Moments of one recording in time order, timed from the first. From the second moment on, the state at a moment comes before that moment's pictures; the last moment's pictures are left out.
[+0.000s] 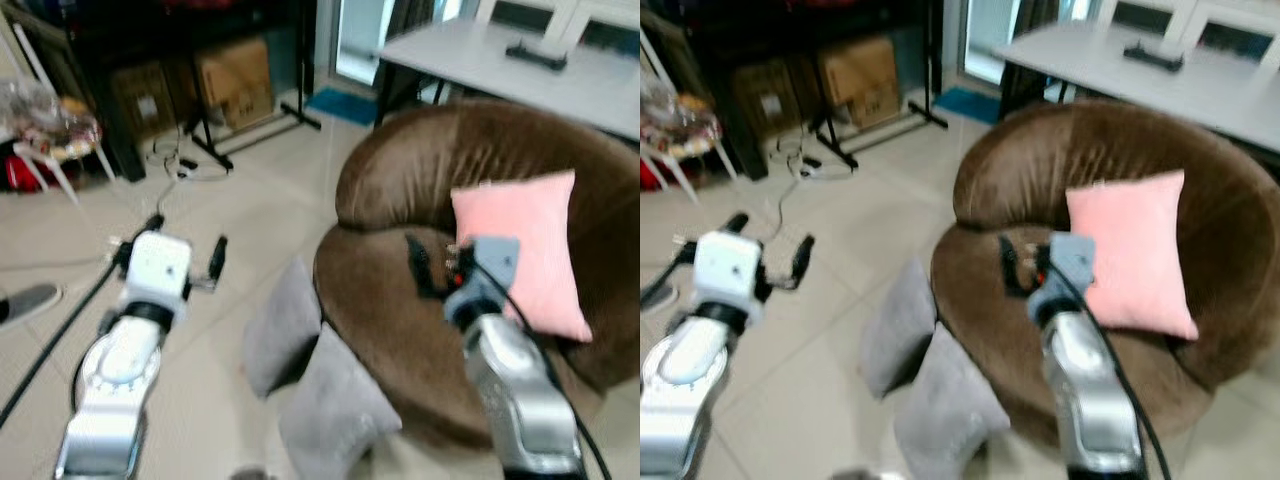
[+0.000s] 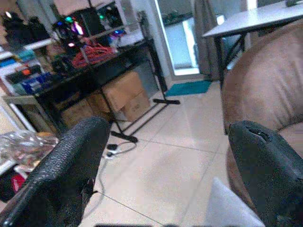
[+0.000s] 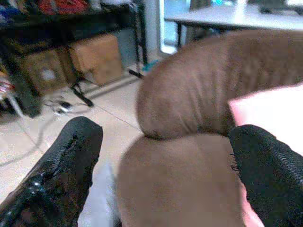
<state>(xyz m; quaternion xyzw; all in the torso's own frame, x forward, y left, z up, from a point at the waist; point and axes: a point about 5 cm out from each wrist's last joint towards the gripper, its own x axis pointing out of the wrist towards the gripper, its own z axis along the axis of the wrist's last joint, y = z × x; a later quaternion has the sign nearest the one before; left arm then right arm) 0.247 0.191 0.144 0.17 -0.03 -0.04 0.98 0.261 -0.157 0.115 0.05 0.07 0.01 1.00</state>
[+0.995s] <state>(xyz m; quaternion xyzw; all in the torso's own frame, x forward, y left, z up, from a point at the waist) 0.242 0.197 0.134 0.17 -0.02 -0.01 0.99 0.259 -0.162 0.111 0.04 0.07 0.00 1.00</state>
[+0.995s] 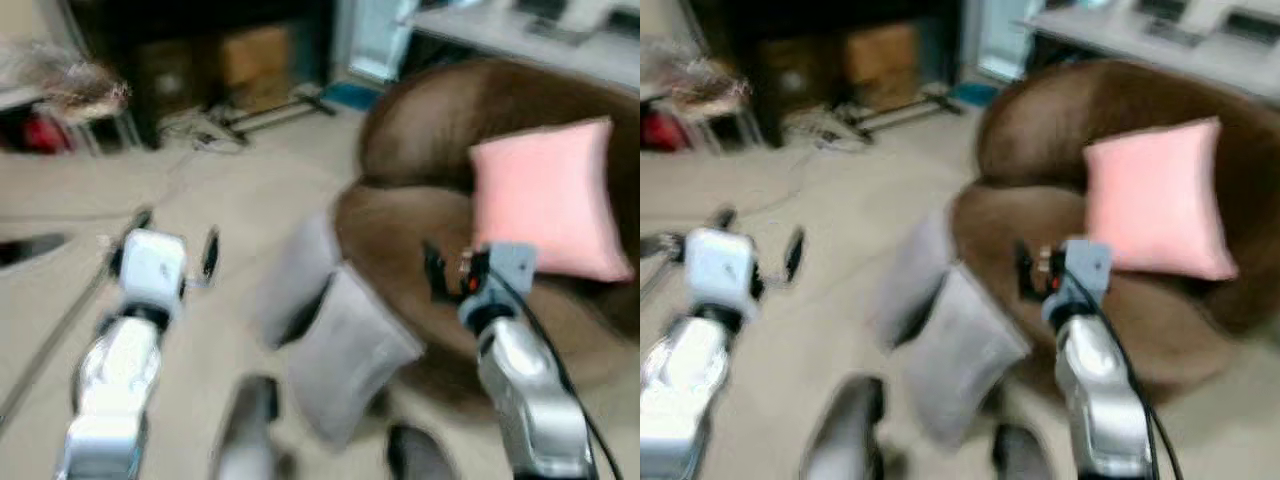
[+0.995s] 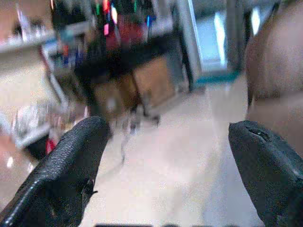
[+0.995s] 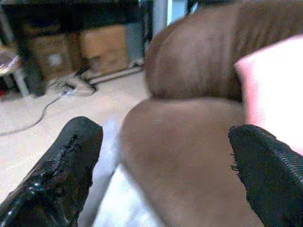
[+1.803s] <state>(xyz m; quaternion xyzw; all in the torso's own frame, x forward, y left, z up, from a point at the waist) 0.247 0.197 0.143 0.17 -0.04 -0.02 0.99 0.259 -0.159 0.108 0.03 0.08 0.00 1.00</state>
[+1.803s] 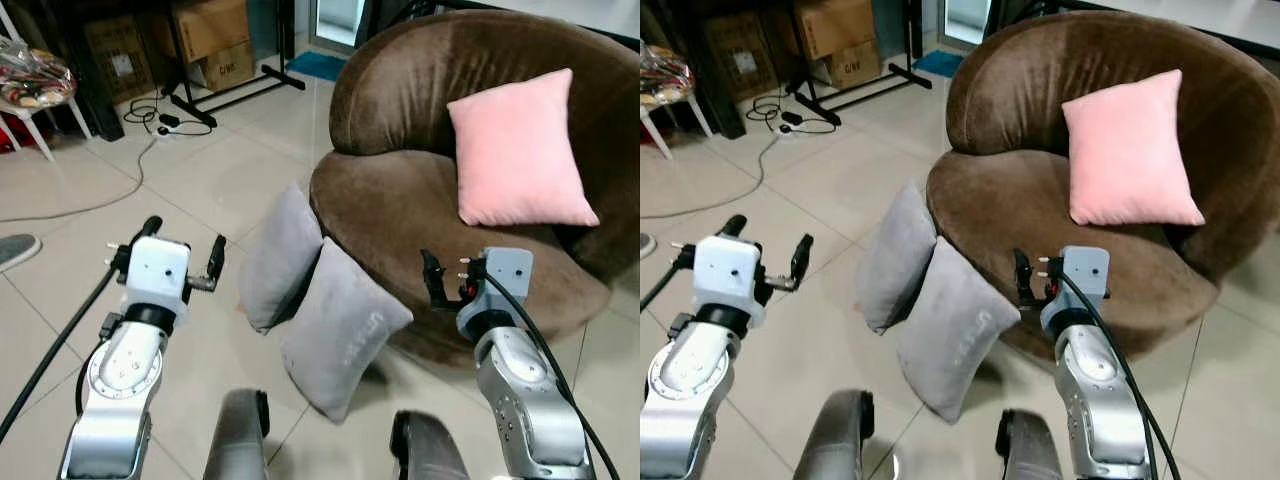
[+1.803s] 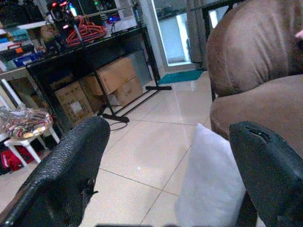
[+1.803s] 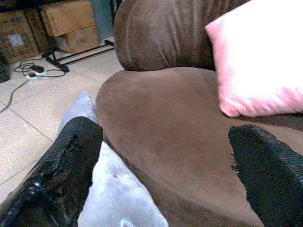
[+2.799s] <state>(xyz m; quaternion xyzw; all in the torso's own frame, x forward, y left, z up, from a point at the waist) 0.248 0.188 0.141 0.16 -0.04 -0.04 0.99 0.261 -0.171 0.103 -0.02 0.09 -0.01 1.00</state>
